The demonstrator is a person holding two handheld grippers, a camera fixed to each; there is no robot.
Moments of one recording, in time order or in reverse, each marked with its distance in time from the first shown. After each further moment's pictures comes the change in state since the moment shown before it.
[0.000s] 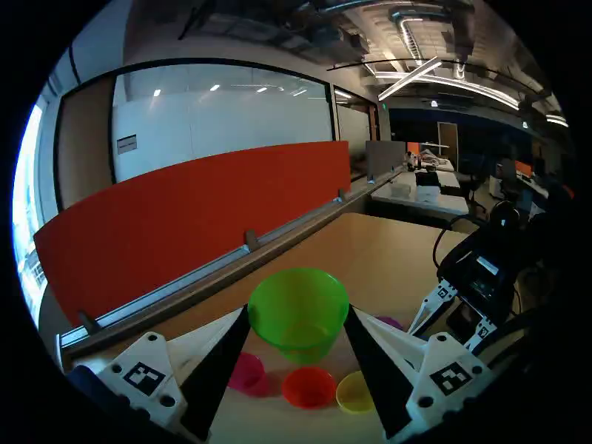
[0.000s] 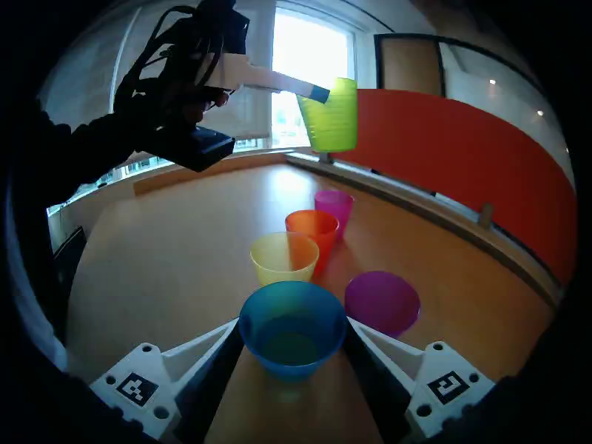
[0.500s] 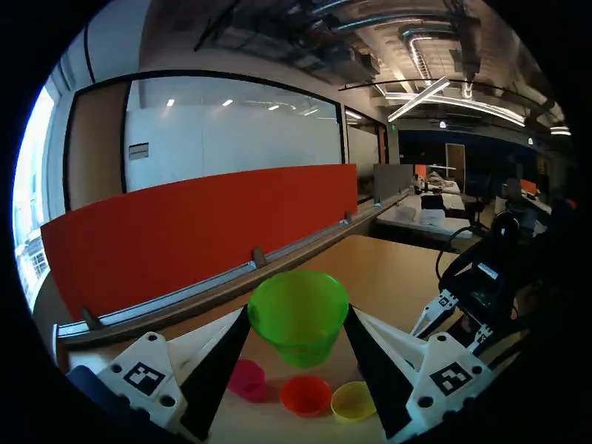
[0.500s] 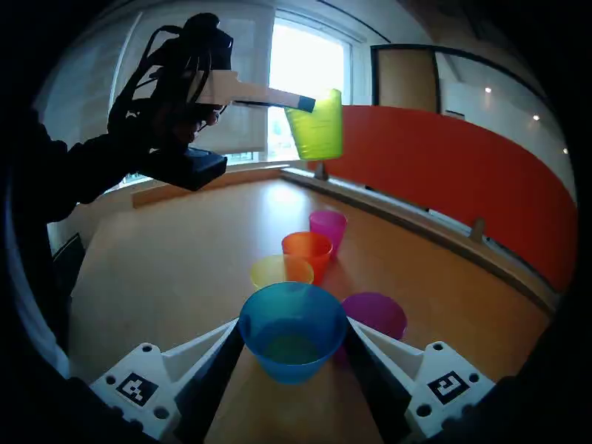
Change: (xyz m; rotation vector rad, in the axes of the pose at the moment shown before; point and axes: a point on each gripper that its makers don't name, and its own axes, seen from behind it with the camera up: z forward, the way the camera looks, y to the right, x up) left arm 0.018 -0.005 -0.024 0.035 0.096 -0.045; right arm 0.026 0.001 -0.011 -0.026 0.057 -0.006
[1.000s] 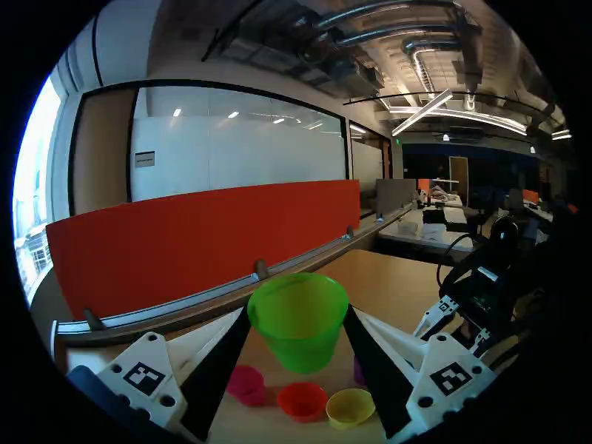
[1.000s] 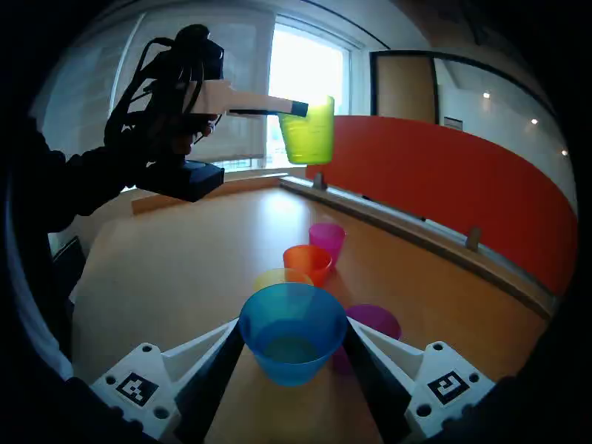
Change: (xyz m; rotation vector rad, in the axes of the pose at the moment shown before) left arm 0.015 0.003 -0.014 0.019 0.065 -0.019; right arm 0.017 -0.003 -0.009 -0.013 0.029 -0.004
